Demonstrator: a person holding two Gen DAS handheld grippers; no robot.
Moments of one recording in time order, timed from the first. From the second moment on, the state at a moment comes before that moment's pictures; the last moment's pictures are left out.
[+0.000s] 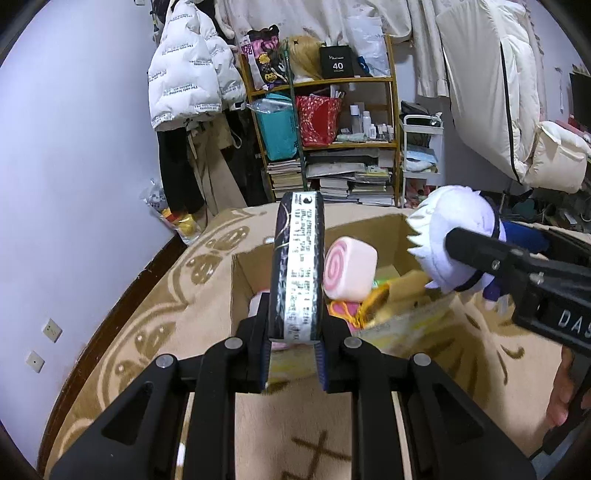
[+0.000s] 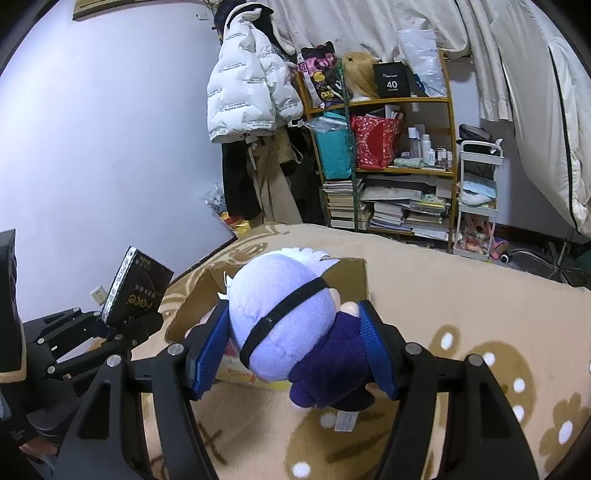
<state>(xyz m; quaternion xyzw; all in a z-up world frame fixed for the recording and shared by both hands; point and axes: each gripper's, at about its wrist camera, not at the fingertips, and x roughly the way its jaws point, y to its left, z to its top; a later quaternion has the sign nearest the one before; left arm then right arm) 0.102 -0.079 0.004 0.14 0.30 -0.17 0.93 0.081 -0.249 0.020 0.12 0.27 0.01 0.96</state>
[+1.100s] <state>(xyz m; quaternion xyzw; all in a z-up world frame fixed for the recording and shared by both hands) 0.180 -0.085 -0.052 0.12 0.37 -0.14 0.91 0.148 -0.261 -0.029 0.16 0.30 0.07 0.94</state>
